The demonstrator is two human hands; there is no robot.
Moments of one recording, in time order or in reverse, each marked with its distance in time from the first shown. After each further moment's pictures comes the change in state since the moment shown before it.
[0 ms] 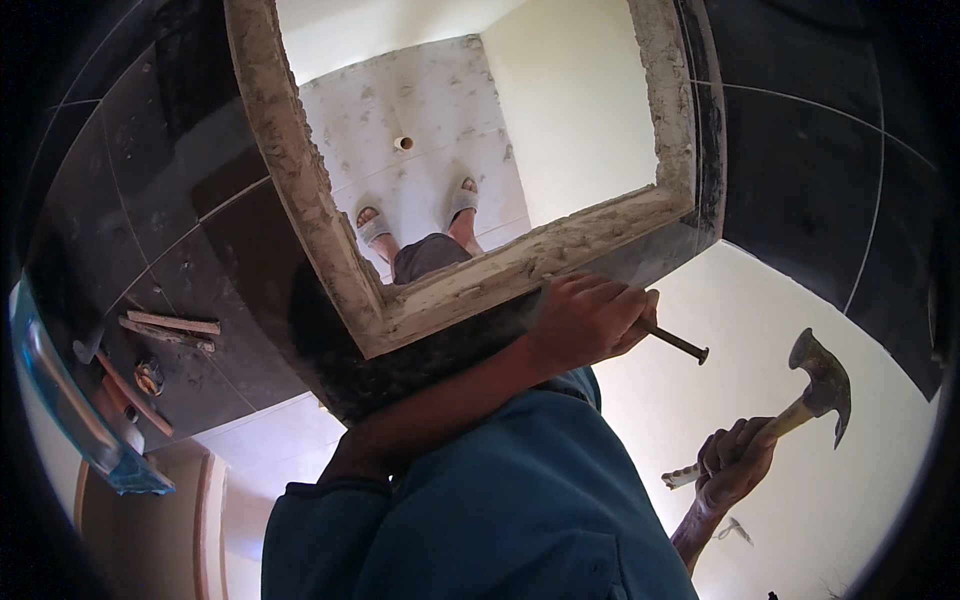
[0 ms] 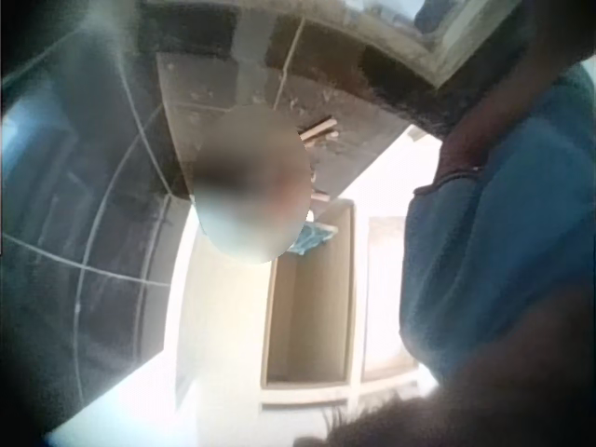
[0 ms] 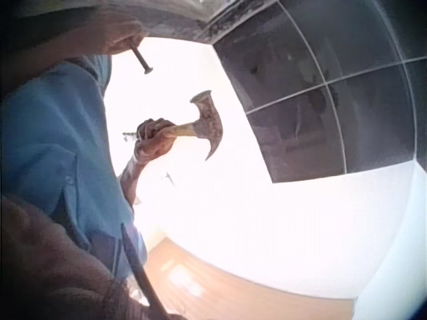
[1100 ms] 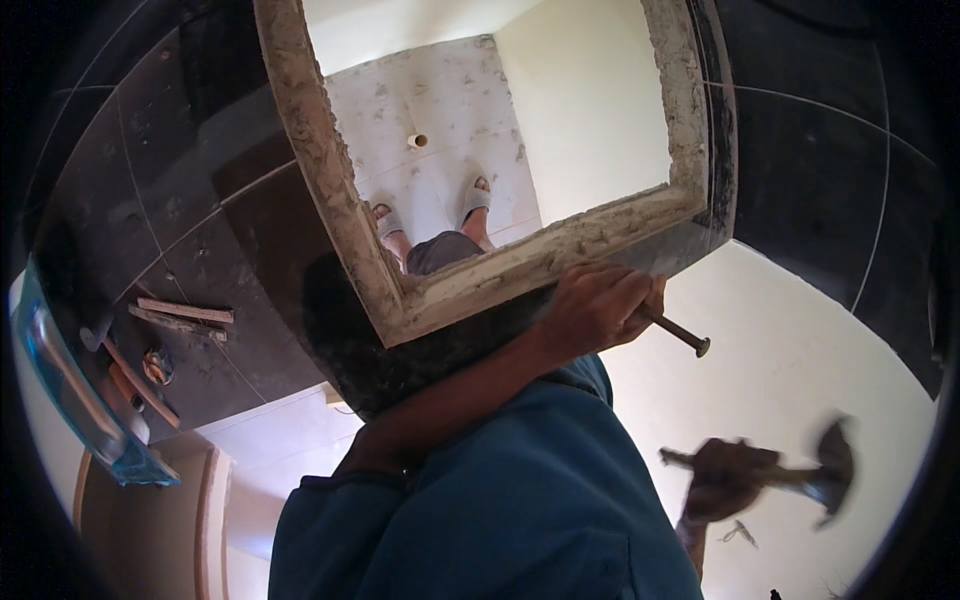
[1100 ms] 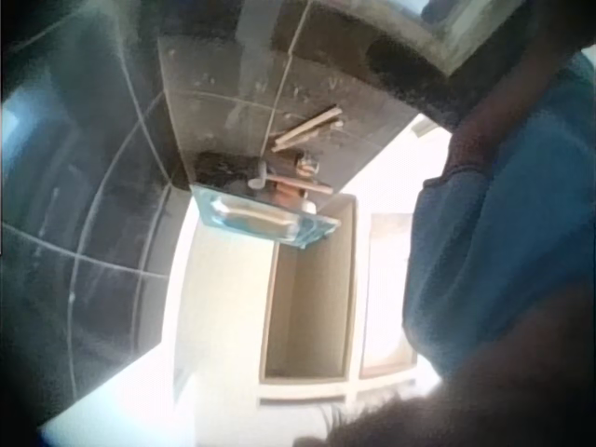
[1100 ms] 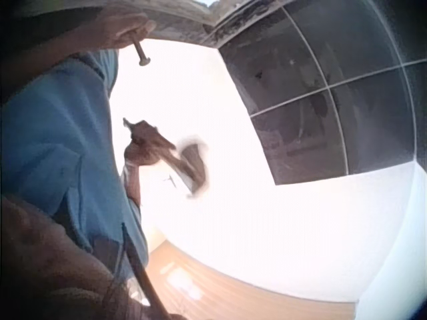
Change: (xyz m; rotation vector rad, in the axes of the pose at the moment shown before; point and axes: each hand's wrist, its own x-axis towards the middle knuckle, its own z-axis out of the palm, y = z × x) left_hand 0.000 -0.006 -0.007 -0.123 0.141 0.013; right_hand -0.022 0.007 0.001 -0.238 -0.317 -0.398
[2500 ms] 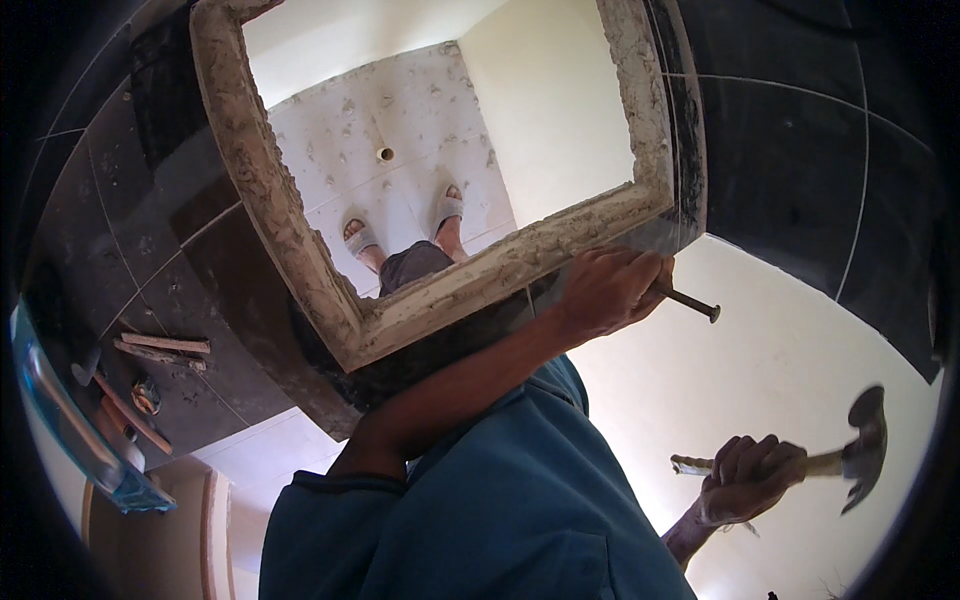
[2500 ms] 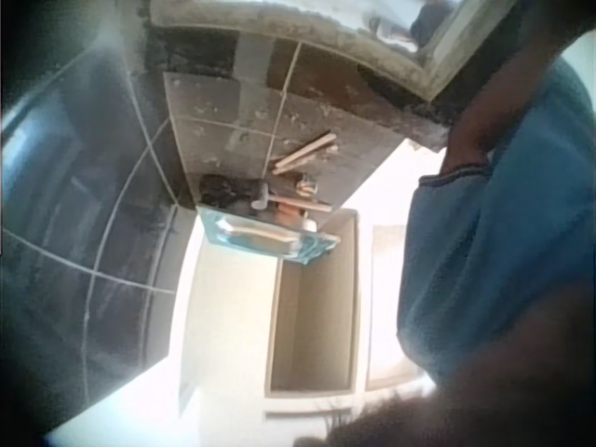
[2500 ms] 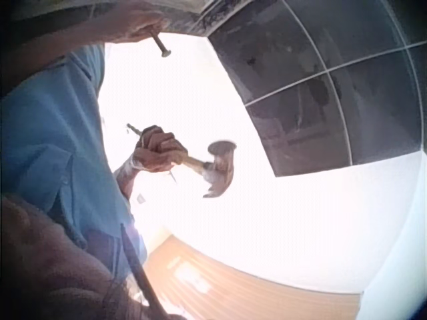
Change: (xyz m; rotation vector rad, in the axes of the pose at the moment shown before) left_hand 0.023 -0.013 0.064 -0.096 -0.130 -0.071; right_hand 0.034 -0.015 -0.013 0.129 0.554 0.100
